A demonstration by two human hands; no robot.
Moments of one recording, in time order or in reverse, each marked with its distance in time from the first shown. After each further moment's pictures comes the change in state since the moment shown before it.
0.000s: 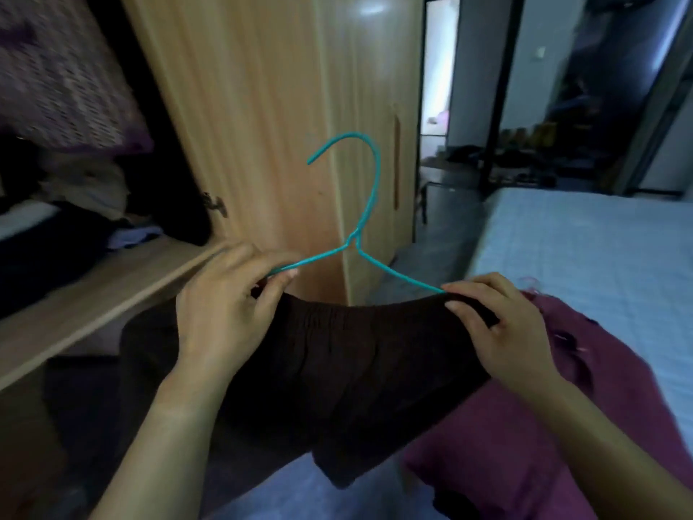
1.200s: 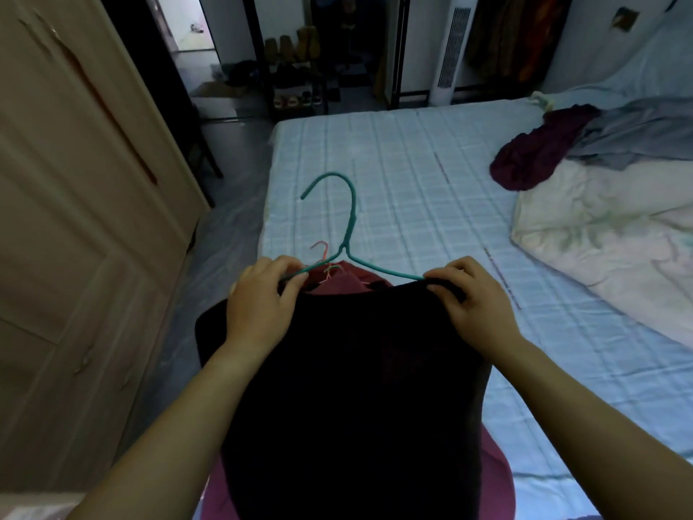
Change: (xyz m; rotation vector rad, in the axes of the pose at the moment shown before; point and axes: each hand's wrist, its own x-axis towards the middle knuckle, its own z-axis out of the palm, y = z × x) left_hand 0.127 0.275 0.520 -0.551 -0.604 0.004; right_hand 0.024 0.428 -0.216 -0.487 0.026 0.483
